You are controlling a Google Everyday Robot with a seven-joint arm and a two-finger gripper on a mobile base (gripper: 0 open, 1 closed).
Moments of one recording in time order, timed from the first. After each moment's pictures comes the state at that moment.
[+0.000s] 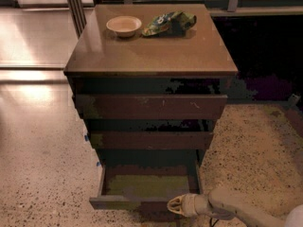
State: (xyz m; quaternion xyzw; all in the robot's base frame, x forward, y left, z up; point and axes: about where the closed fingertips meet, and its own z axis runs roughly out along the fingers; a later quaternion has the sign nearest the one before) arm 0.473 -0.097 0.205 -0.64 0.64 0.21 0.38
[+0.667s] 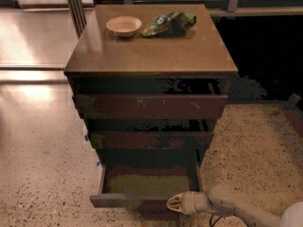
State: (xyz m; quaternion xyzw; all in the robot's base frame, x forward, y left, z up) arm 0.484 -0.097 0.204 -0.64 0.63 0.22 0.38
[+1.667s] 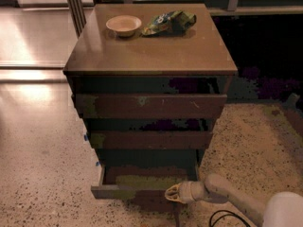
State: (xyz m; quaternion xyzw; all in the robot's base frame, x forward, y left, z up) arm 0.526 -0.096 0.204 -0.66 0.61 0.22 0.38
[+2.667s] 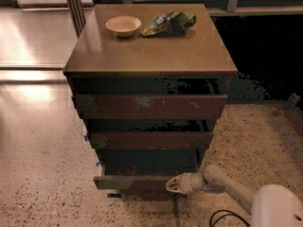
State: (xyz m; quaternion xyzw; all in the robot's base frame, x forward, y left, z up) arm 0.568 -0.097 0.201 -0.68 0.59 0.20 0.38
